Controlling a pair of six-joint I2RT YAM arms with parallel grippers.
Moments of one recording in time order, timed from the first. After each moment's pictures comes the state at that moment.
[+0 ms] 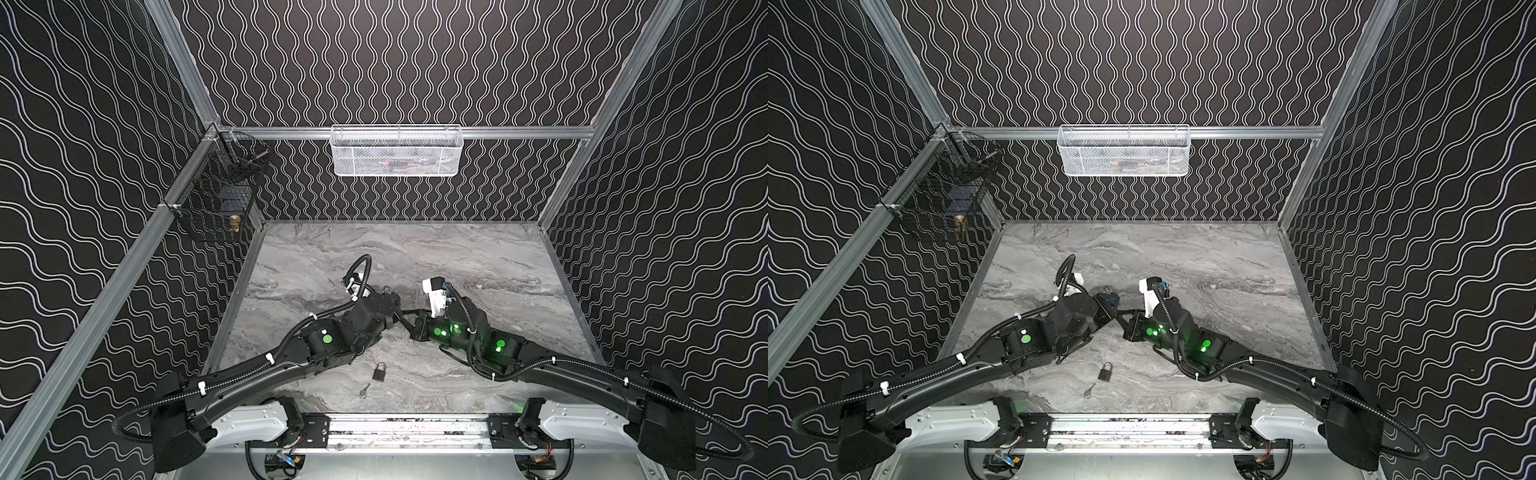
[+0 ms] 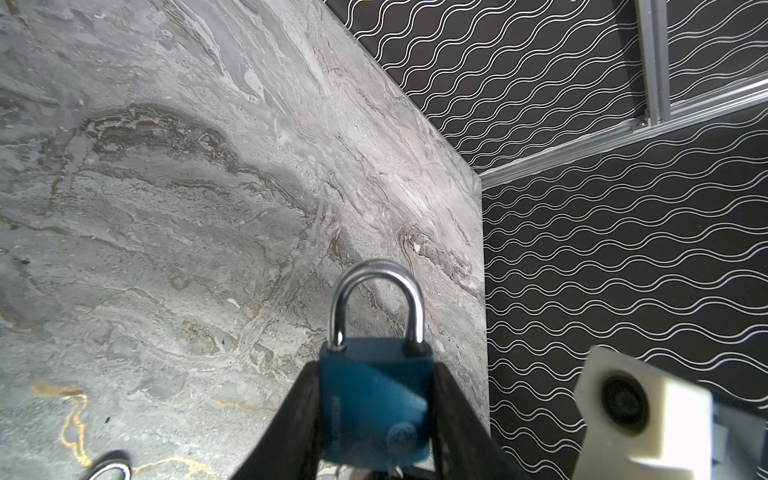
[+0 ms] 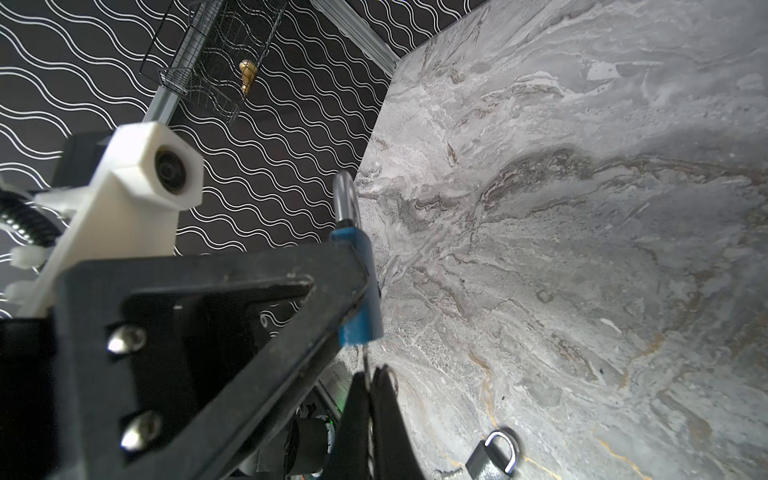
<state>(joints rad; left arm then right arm) -1.04 1.13 0.94 -0.38 -0.46 -1.29 1.00 1.17 0.72 0.15 -0.03 0.92</state>
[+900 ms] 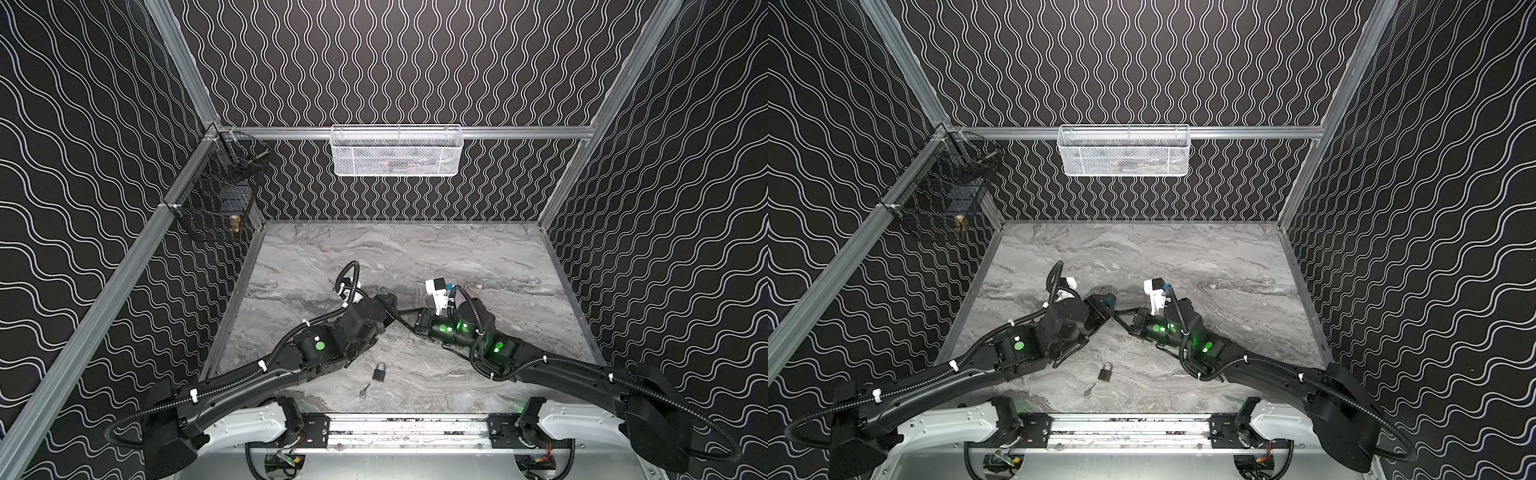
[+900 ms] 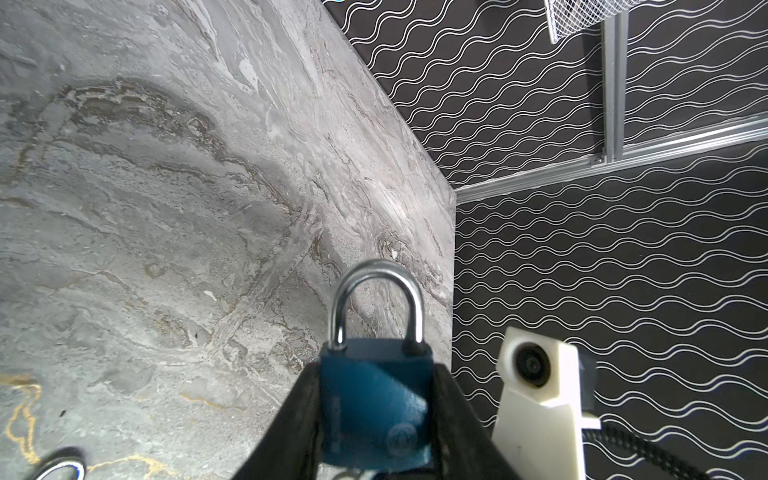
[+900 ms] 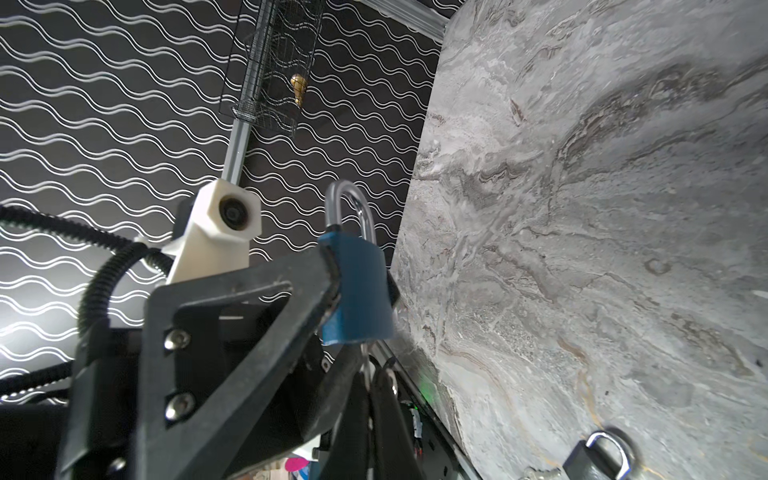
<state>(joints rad) -1.04 1.06 0.86 -0.30 -0.45 -1.38 0.90 1.19 0.59 0.45 -0.26 1.18</state>
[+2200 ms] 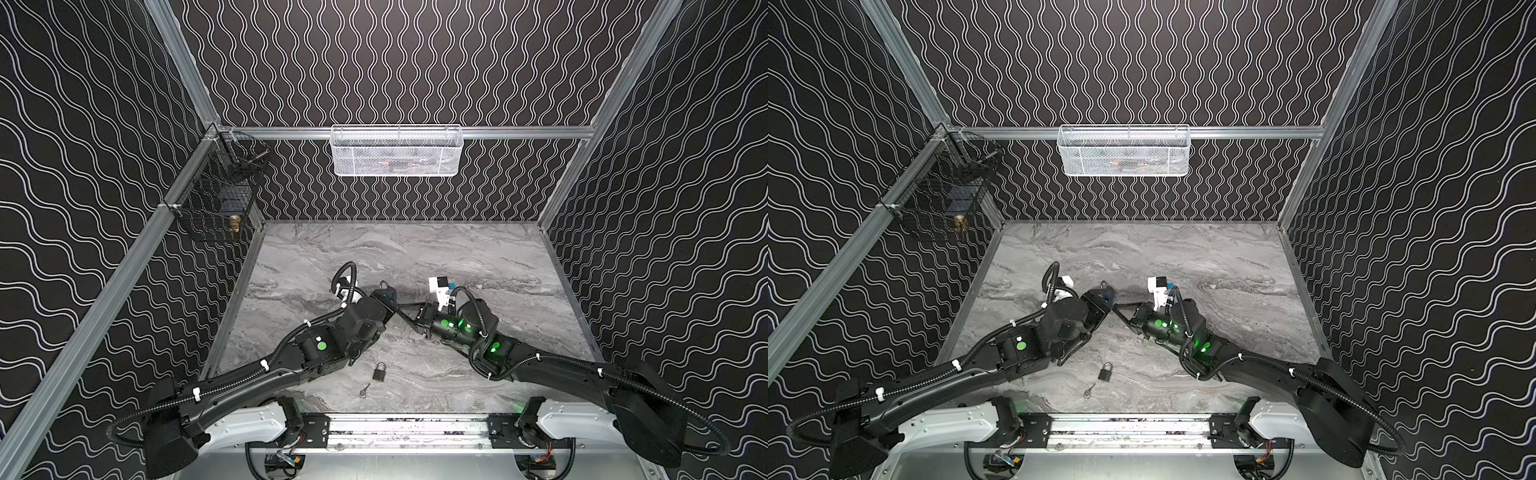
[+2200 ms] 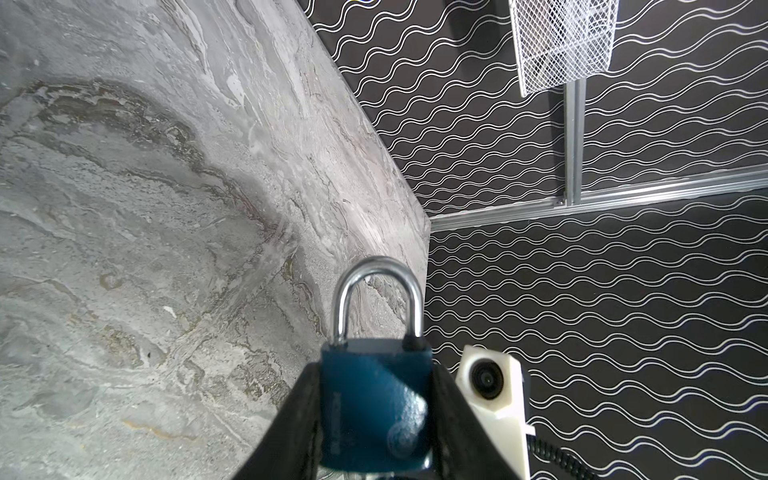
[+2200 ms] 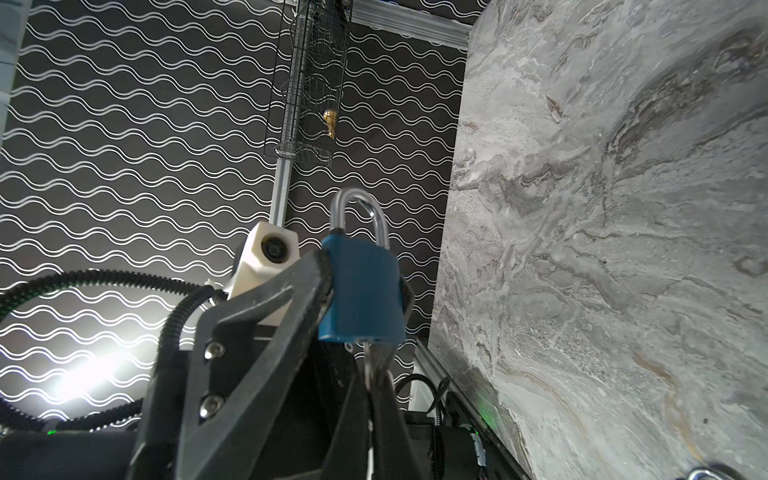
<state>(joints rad) -1.04 1.07 0.85 -0.21 -0.52 -1.46 0.89 1.24 0.56 0.65 -0.26 1.36</state>
